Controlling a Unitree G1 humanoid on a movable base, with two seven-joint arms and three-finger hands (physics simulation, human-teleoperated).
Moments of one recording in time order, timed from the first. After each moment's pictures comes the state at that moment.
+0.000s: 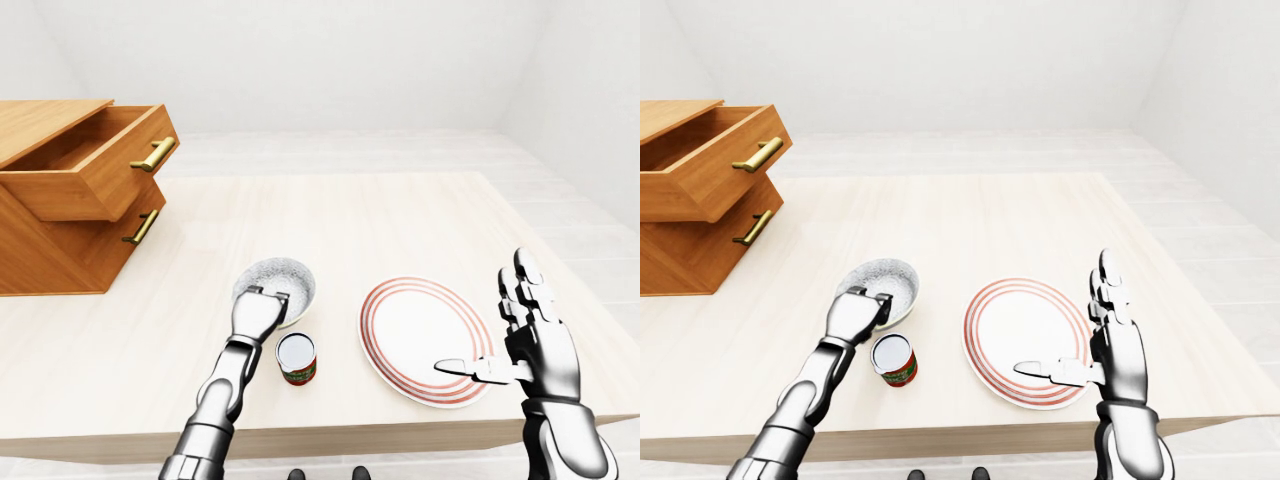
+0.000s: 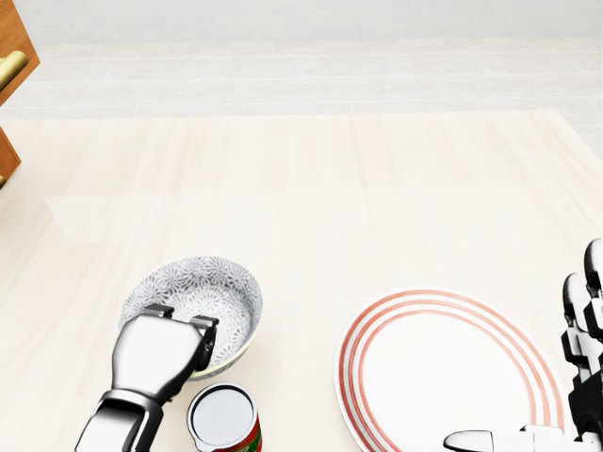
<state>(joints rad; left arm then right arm) -0.18 0.16 -0.12 0.39 1.48 -0.09 0.17 0.33 0.08 -0.35 -0.60 -0.06 0.05 0.27</state>
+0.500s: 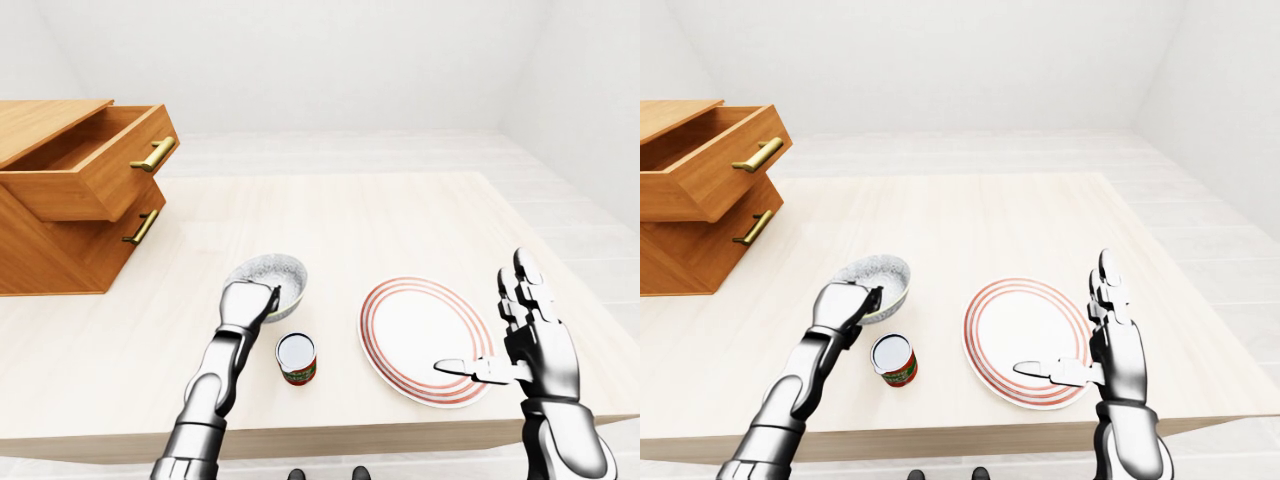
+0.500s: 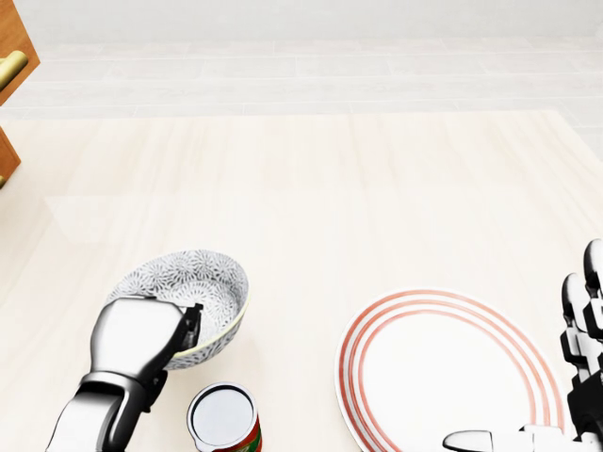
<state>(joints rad) -0.18 0.17 -0.06 0.25 1.40 -0.09 0.04 0.33 0.08 -0.35 -0.60 -0.06 0.05 0.27</state>
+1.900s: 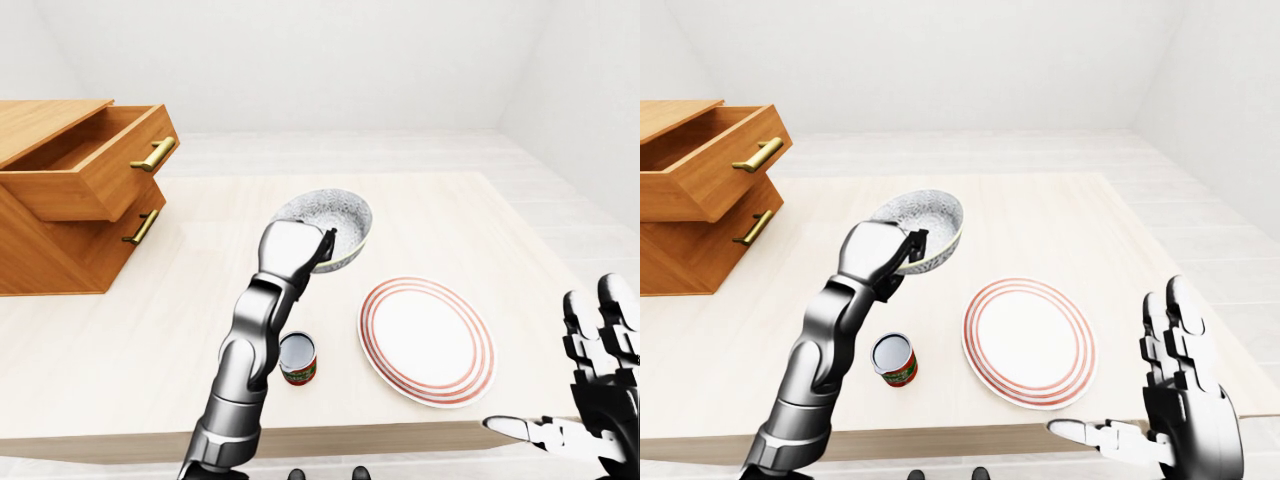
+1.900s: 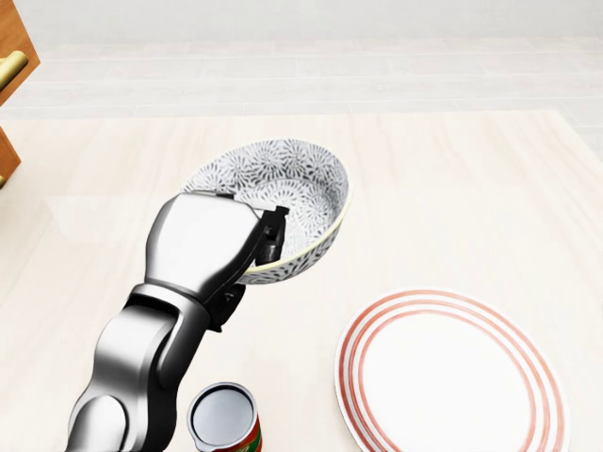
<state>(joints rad) -0.36 0.00 -0.15 -0.15 1.37 -0.05 -0.30 0.49 0.30 -0.65 -0.82 0.12 -0.04 0.57</state>
